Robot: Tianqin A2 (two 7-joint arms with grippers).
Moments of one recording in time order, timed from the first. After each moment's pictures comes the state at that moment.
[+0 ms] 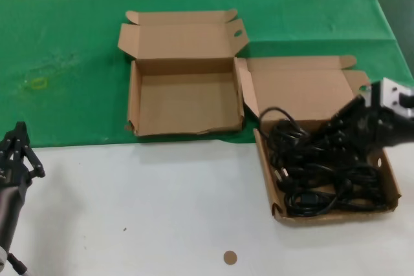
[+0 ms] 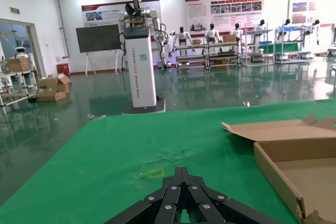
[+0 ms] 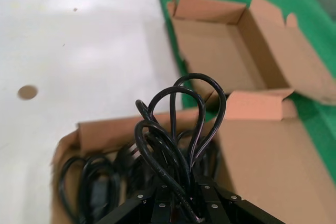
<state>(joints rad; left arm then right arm) 0.00 -0.30 1.60 -1.60 -1.80 0.00 0.00 0.74 0.89 -2.00 1.39 1.42 -1.15 0.21</state>
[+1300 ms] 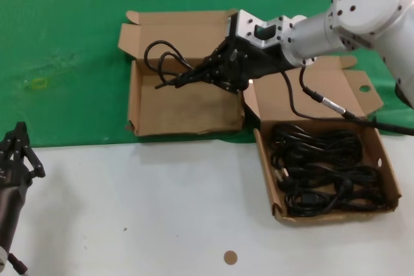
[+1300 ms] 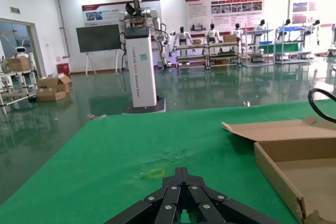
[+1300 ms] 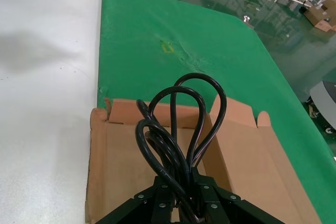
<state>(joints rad) 0.00 -0.30 1.60 -1.60 -1.80 0.00 0.00 1.21 0.28 -2.17 0.75 1.26 -0.98 0.06</state>
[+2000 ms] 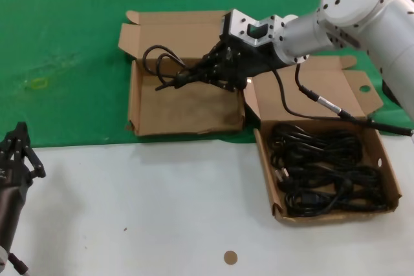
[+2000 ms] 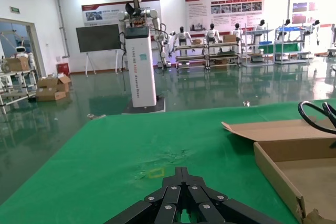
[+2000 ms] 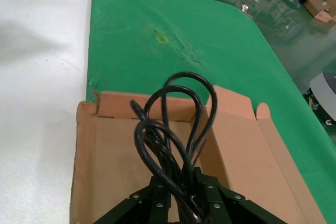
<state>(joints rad) 0.00 -0.30 1.60 -1.60 -1.80 0.00 0.00 1.29 0.19 -2.17 0.51 1.27 -0.93 -0.05</state>
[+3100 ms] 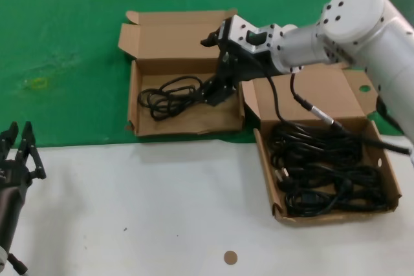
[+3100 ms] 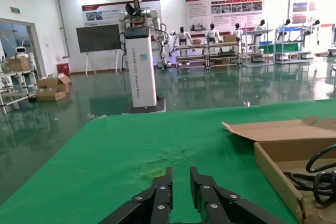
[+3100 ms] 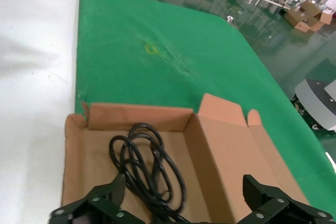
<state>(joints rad) 0.00 -0.30 1.60 -1.60 -1.80 0.00 0.00 1.23 0.19 -2.12 0.54 1.31 -0.86 -0.07</state>
